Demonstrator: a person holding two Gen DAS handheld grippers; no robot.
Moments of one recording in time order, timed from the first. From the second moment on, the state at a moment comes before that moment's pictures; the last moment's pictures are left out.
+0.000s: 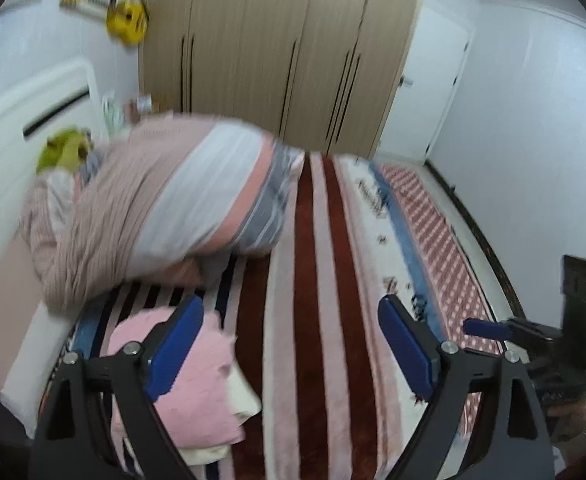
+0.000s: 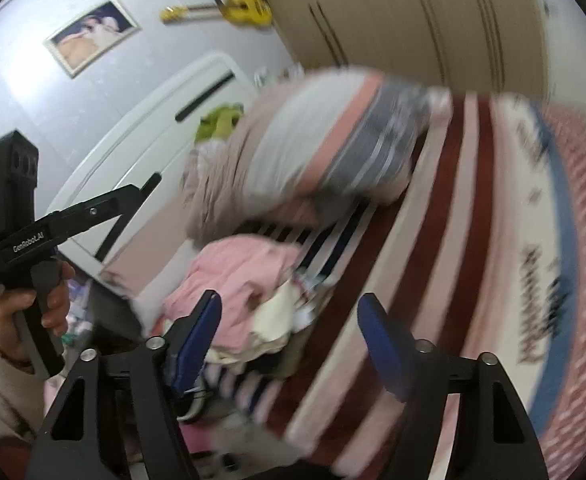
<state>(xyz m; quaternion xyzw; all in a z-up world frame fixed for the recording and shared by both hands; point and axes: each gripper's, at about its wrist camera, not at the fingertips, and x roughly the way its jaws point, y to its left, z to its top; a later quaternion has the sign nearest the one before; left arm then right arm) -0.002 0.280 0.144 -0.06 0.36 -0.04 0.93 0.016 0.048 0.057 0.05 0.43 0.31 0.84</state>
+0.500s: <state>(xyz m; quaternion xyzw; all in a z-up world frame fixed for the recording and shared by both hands) -0.129 0.211 0.120 -0.06 0.25 0.06 0.96 -0.123 -0.012 0.058 -0.07 0.26 0.22 0.94</state>
